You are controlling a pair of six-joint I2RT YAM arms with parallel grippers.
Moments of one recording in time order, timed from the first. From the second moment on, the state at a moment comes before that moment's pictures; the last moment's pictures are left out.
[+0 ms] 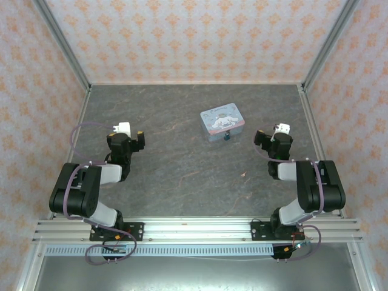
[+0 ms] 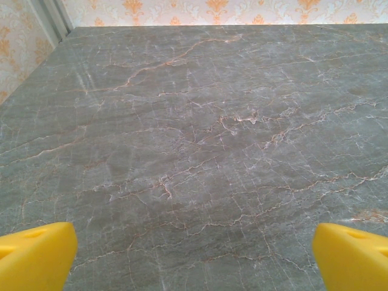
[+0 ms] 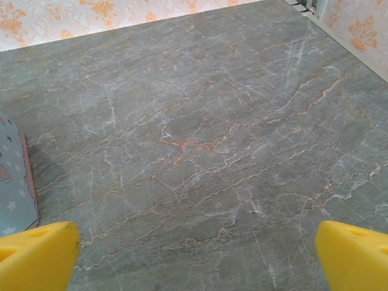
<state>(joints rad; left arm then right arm) -0.04 1.50 0.41 0.66 -0.25 -0.05 0.00 1.52 0.41 0.69 0.14 0.17</state>
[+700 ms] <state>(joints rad) -0.06 1.24 0.46 0.41 -0.25 -0.07 0.00 1.31 0.54 0.32 0.14 0.20</state>
